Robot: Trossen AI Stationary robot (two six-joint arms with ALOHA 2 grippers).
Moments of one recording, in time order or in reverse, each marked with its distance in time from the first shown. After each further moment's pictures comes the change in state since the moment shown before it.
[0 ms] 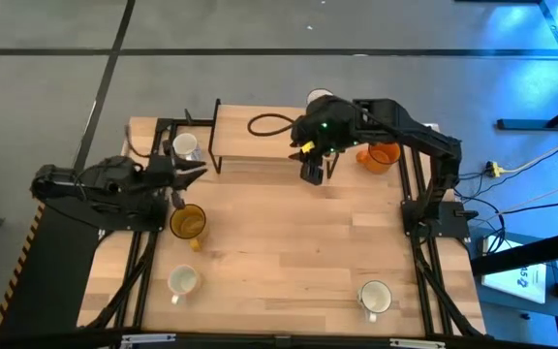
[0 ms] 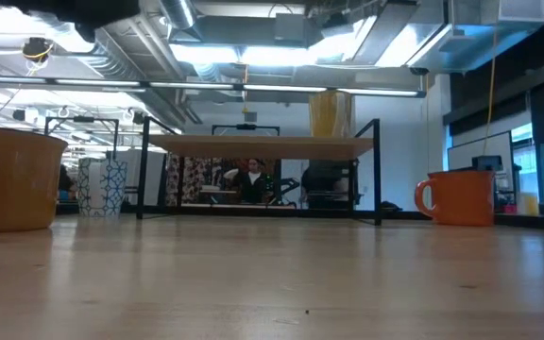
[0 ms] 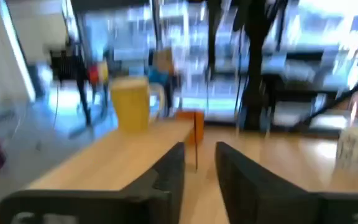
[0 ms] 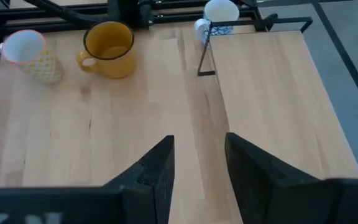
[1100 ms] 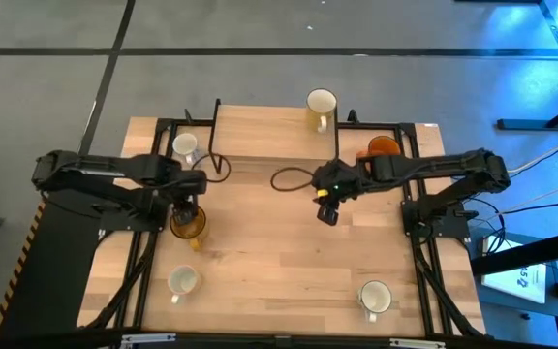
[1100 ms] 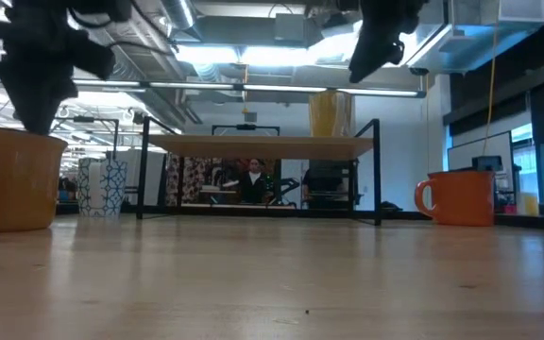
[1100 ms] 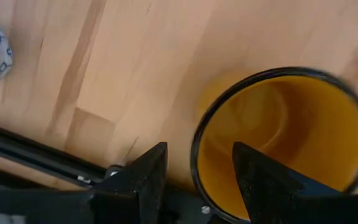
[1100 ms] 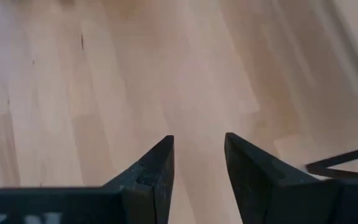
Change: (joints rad) left arm 0.136 0.683 0.324 -1.111 0.398 -0.418; right arm 0.161 -0.388 -1.038 0.463 0.058 0.324
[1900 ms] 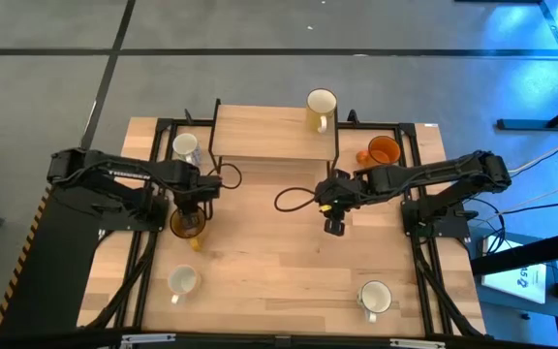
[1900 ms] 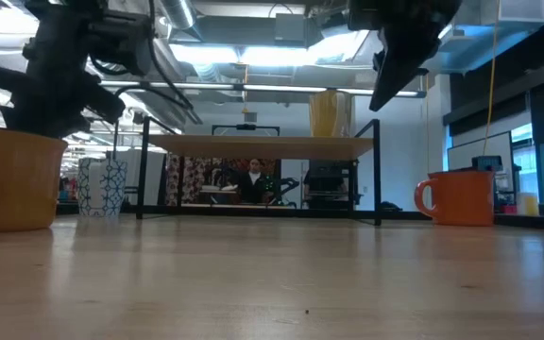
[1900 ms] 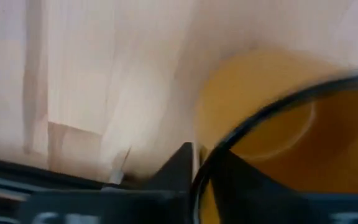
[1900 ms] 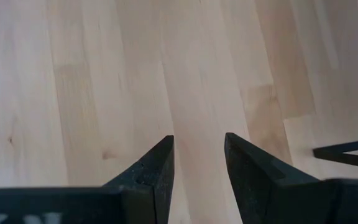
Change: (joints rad) left arm 0.047 0.196 -0.072 0.104 0.051 0.166; right arm 0.047 -0.003 -0.118 0.014 0.007 -0.076
